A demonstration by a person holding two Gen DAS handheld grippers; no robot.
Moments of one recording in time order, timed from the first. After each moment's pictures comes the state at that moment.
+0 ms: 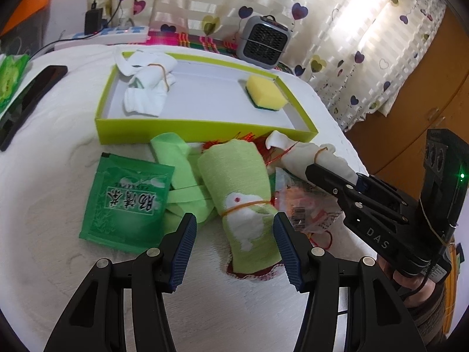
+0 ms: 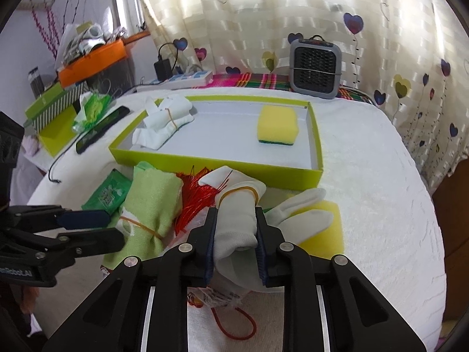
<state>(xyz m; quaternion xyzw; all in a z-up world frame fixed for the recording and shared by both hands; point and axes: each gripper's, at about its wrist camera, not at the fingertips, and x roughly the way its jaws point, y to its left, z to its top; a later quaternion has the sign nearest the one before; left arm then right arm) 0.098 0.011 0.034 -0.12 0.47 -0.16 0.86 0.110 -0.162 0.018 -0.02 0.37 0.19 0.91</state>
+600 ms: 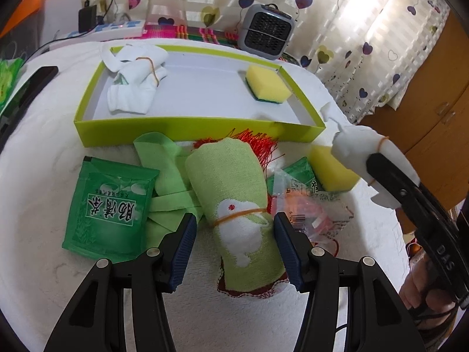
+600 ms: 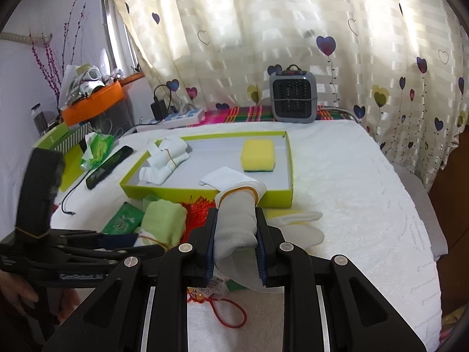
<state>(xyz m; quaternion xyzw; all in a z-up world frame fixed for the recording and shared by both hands) 0.114 -0.008 0.025 -0.10 0.49 -0.14 0.85 0.082 -0.191 0.047 0.04 0.31 0.18 0.93</state>
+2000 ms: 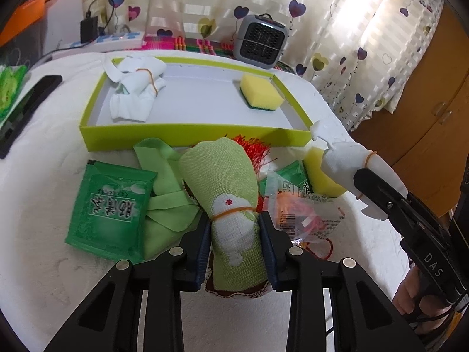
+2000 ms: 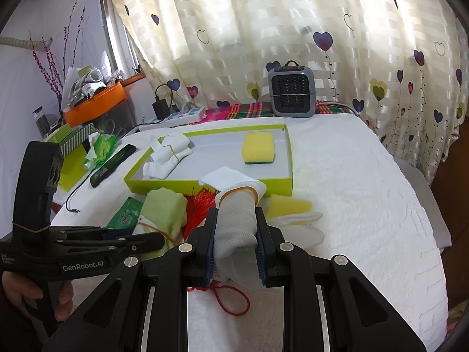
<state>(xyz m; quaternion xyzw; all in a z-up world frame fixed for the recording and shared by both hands) 0.099 -0.011 0.034 -0.09 0.46 -0.14 0.87 0.075 -0.197 0.041 0.05 0.31 0.18 0.93</state>
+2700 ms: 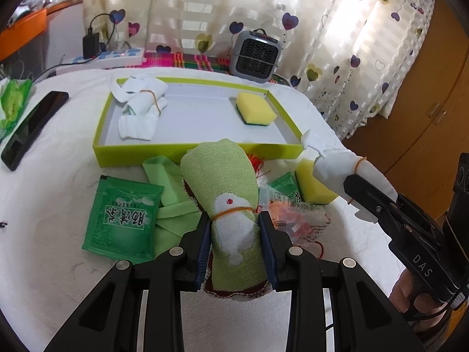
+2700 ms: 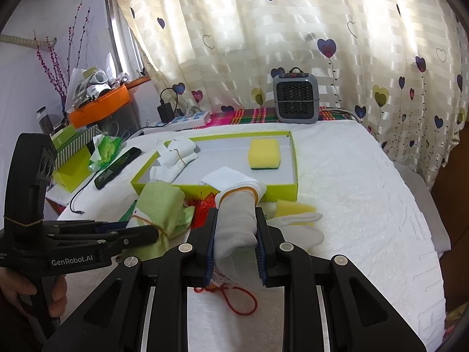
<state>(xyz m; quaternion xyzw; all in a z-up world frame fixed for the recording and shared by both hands) 0.087 -0.004 0.054 -0.09 0.44 -0.15 0.88 0.068 -0.192 0.047 0.05 0.30 0.18 0.94</state>
